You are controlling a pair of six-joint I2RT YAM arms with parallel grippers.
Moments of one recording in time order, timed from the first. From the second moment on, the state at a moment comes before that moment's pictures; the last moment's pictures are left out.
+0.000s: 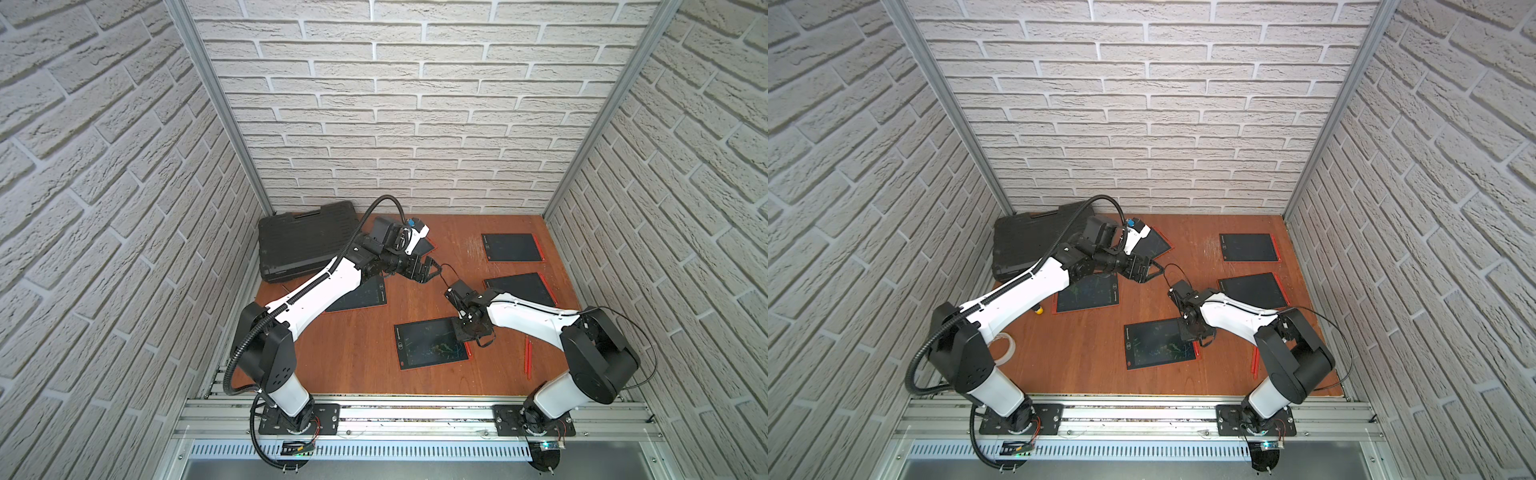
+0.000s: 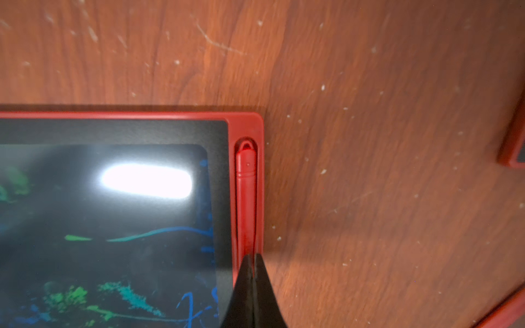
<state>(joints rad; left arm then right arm) -0.65 1.62 1.41 -0.46 0.49 -0.19 0.58 1.59 0.88 -0.80 0.14 0.47</state>
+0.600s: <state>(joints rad) -0.66 1.62 1.41 -0.46 0.49 -0.20 0.61 1.63 0.92 -0.81 0.20 0.49</state>
